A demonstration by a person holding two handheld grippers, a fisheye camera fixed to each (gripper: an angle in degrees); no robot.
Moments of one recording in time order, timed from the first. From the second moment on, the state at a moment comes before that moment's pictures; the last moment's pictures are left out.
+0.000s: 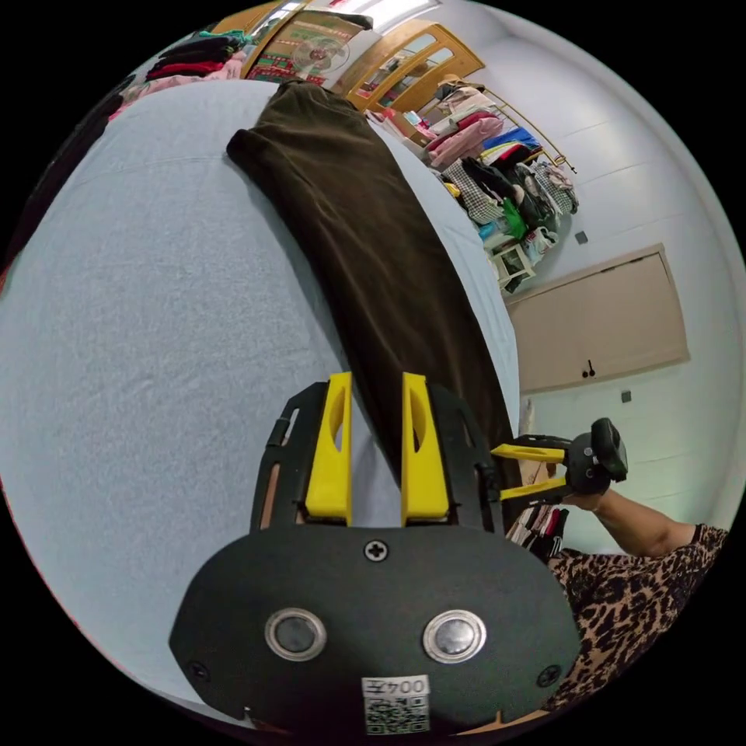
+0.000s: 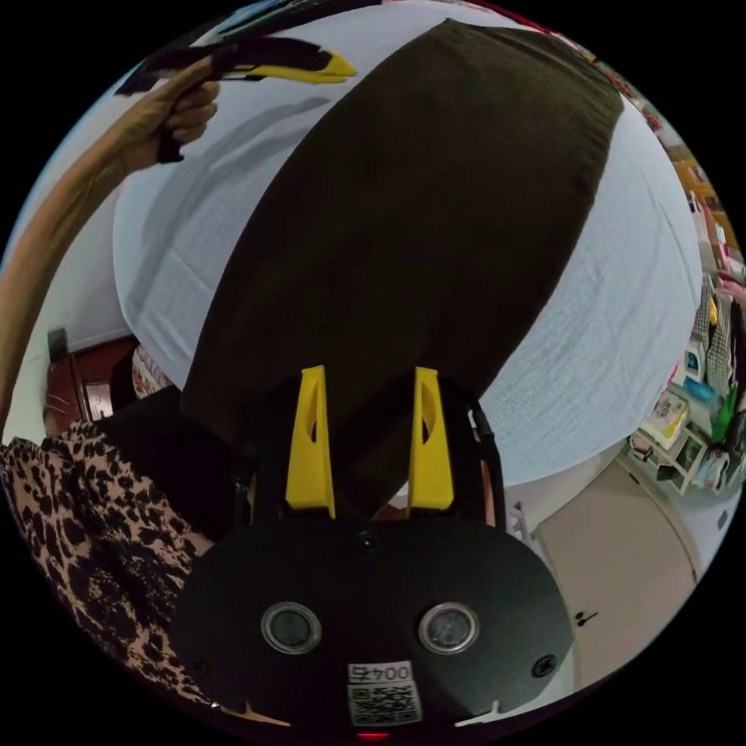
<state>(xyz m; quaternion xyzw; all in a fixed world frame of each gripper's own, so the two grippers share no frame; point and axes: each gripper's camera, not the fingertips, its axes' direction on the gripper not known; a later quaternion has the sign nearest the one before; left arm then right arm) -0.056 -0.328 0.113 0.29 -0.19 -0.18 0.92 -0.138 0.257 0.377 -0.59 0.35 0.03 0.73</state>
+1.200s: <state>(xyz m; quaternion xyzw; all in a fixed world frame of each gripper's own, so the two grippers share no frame) -0.012 -0.198 0.212 0.30 -0.16 -0.18 0.93 -0.215 0.210 0.441 -0.55 0.38 0.03 0.74</state>
